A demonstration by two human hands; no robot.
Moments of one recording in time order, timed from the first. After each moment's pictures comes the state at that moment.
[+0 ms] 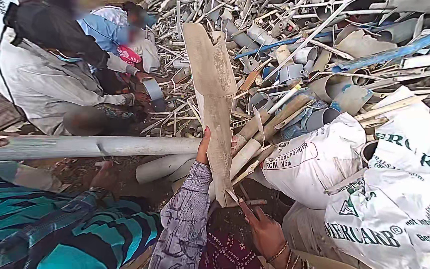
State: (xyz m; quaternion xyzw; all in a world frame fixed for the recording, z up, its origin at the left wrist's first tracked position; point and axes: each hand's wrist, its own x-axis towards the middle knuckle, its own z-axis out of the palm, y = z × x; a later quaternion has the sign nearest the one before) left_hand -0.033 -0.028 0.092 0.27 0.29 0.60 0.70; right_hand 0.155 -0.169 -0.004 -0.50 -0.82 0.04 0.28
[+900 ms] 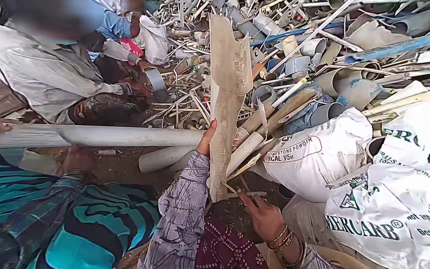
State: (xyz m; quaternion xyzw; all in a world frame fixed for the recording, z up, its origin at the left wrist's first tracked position) left_hand -0.047 -0.033 0.092 0.29 0.34 0.52 0.72; right_hand 0.158 -0.161 -0.009 -0.44 -0.86 0.00 0.28
